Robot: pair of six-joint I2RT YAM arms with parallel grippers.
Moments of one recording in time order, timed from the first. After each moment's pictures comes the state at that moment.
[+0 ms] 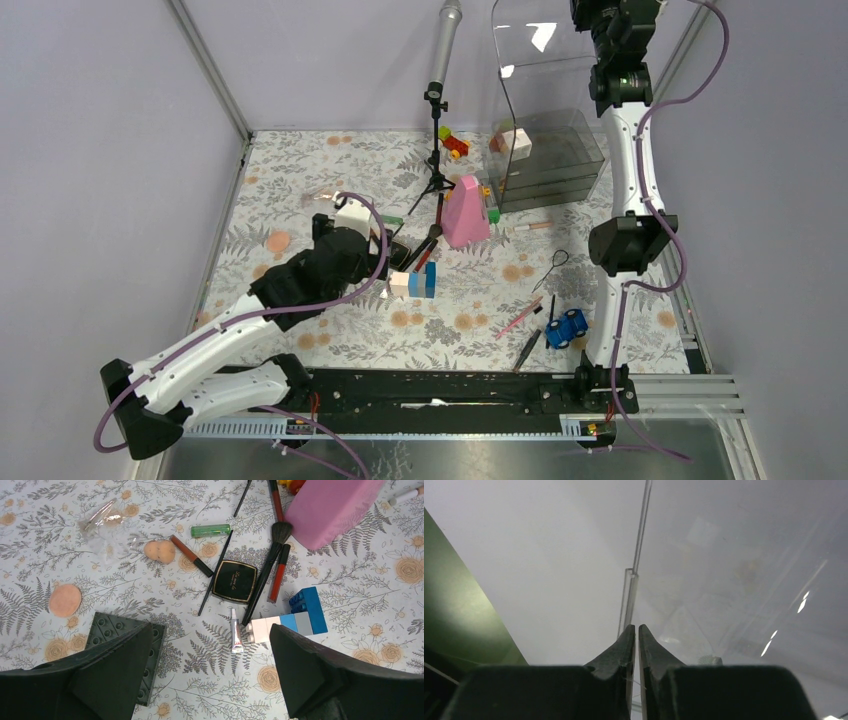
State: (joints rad) left arm -0.87 0.92 0.91 -0.57 -0.59 -0.29; right arm 0.05 2.23 2.62 -0.13 0.01 1.45
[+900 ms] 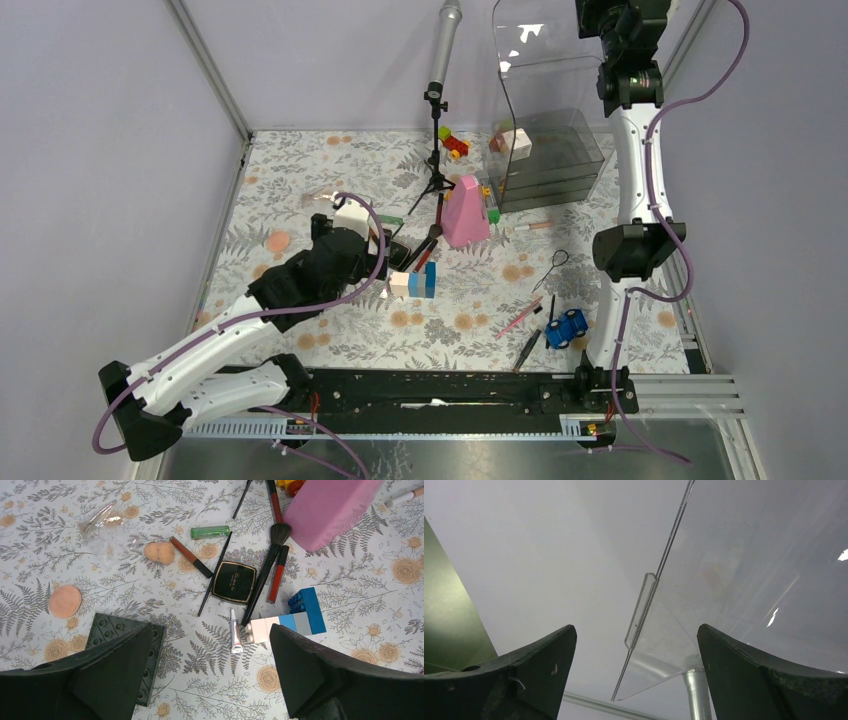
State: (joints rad) left arm -0.87 0.91 0.91 -0.57 -0.58 -0.29; right arm 0.04 2.14 2.58 -0.23 0.04 1.33
